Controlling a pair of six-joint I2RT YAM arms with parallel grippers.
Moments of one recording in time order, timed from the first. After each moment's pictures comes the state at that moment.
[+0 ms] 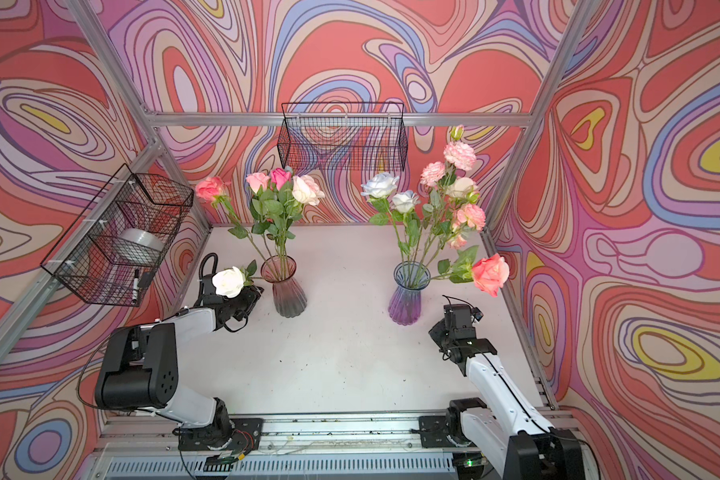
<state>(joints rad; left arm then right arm) 0.09 1.57 0.68 0.10 0.30 -0.92 0.05 0.98 0.43 -0.39 0.03 0.91</state>
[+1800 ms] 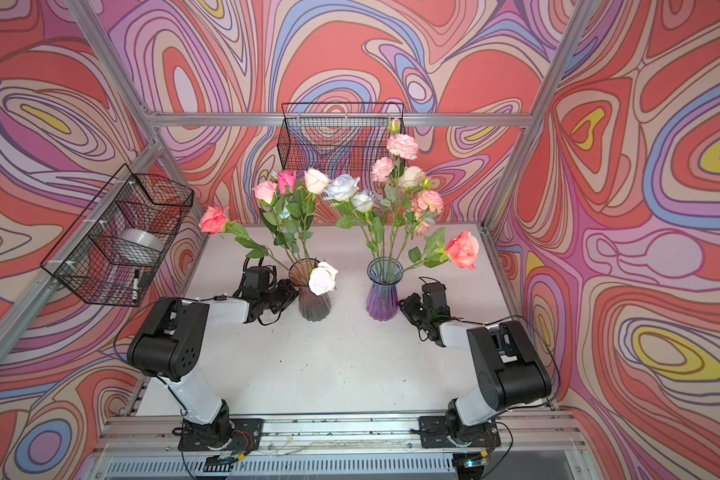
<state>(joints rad) -0.20 1.77 0.79 0.23 0.35 -0.92 0.17 1.55 0.53 0.33 -0.28 1.03</state>
